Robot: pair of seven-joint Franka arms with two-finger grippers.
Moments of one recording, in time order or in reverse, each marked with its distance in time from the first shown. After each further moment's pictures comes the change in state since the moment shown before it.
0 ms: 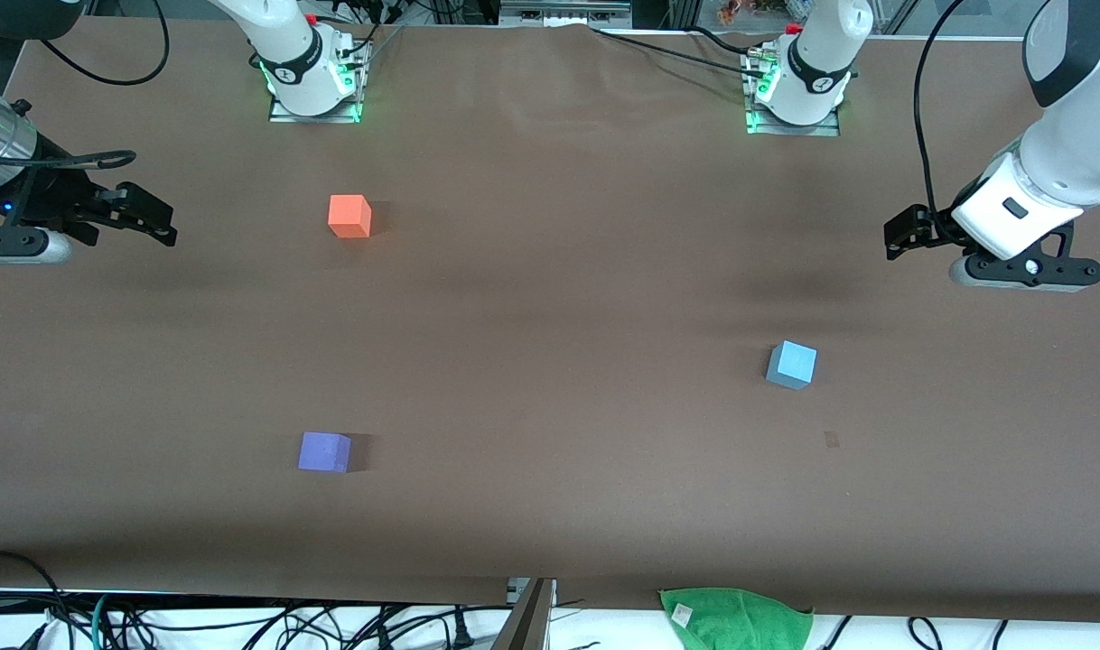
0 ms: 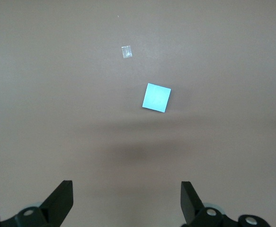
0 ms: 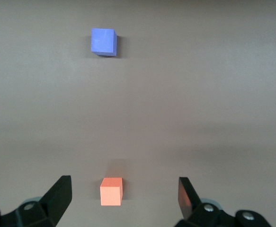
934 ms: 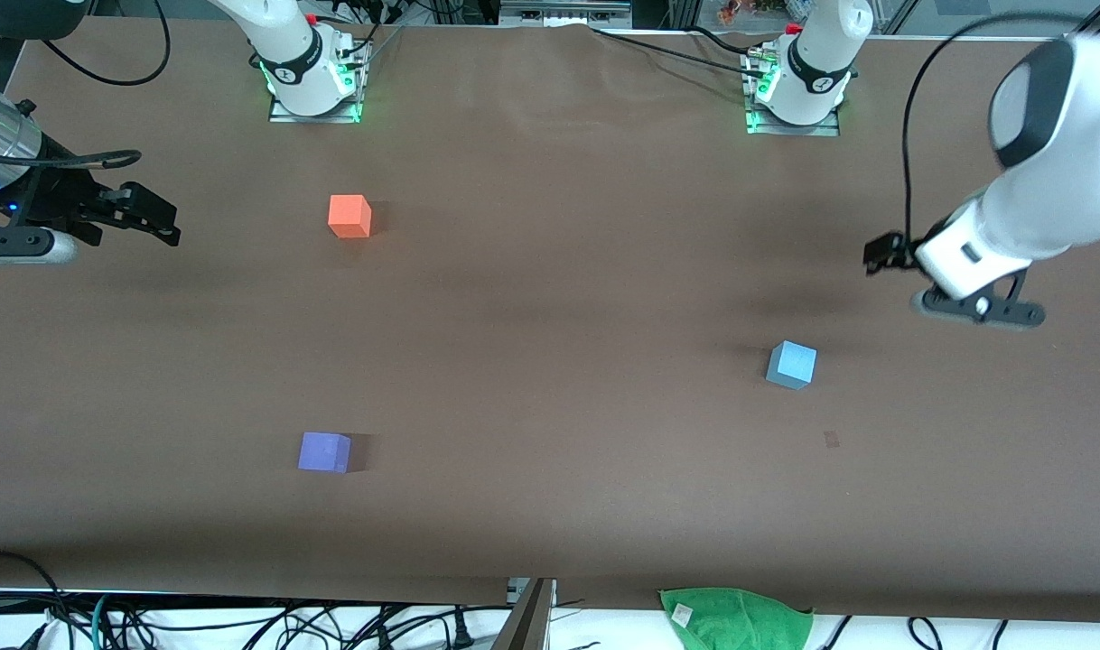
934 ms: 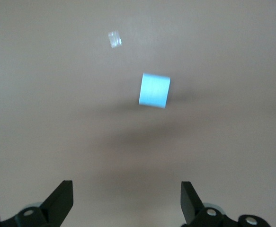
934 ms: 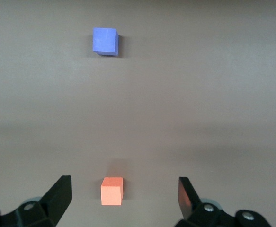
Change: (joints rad) left arm 0.002 0.140 0.001 -0.004 -0.001 0.081 0.097; right arm 0.005 0.000 0.001 0.000 0.000 0.000 0.000
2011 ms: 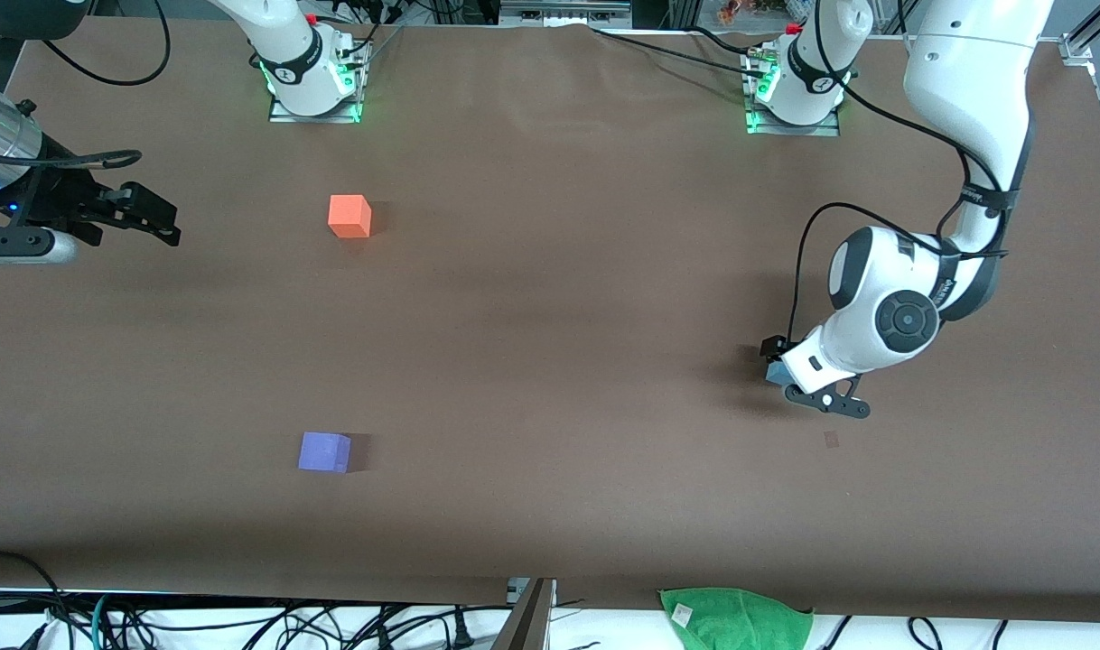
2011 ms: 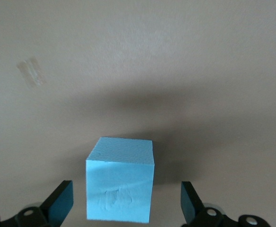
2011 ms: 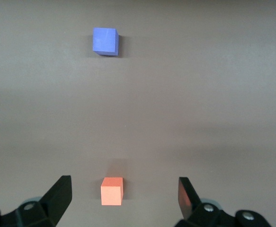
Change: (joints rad) left arm -0.054 0.361 -0.011 -0.131 0.000 0.515 0.005; right arm 0.000 0.000 0.000 0.000 0.000 0.000 0.000
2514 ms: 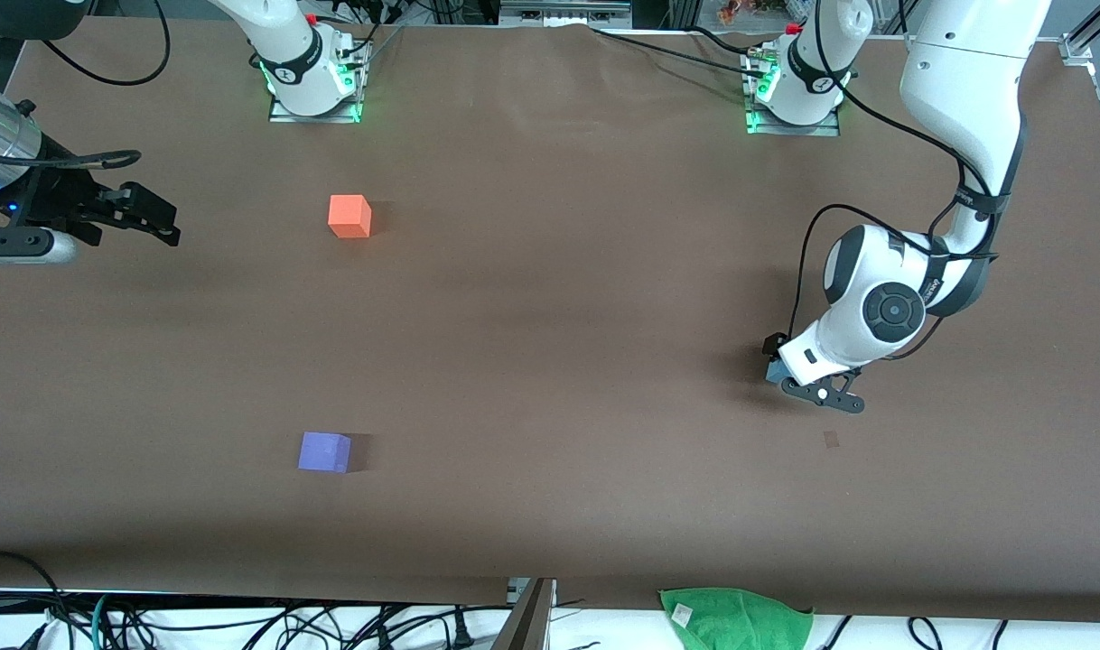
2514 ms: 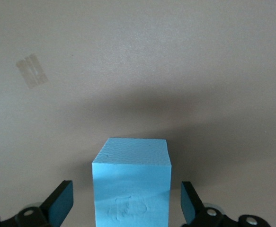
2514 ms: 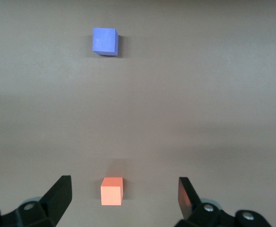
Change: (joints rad) left arm 0.001 0.000 0.002 -0.043 0.064 0.066 0.017; right arm 0.000 0.000 -0.001 0.000 0.000 0.000 0.000
